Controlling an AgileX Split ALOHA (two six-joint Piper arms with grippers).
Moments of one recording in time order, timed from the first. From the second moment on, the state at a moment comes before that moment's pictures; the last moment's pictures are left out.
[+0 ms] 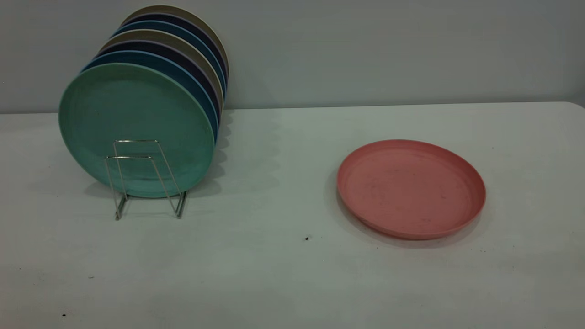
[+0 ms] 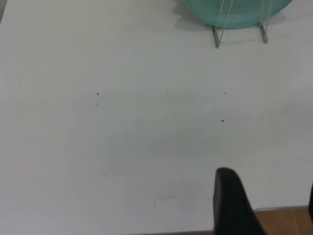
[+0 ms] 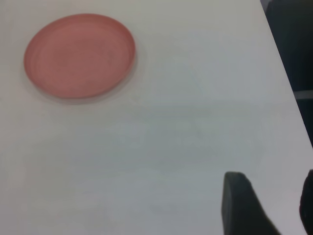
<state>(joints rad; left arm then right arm) 0.08 -0.02 -0.49 -0.02 1.13 0.11 0.01 -0.02 -0.47 -0.02 1.14 0.05</state>
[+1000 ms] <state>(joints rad) 0.08 0.81 -0.78 0.06 0.67 0.08 0.01 0.80 -0.64 0.14 0.72 -0.16</state>
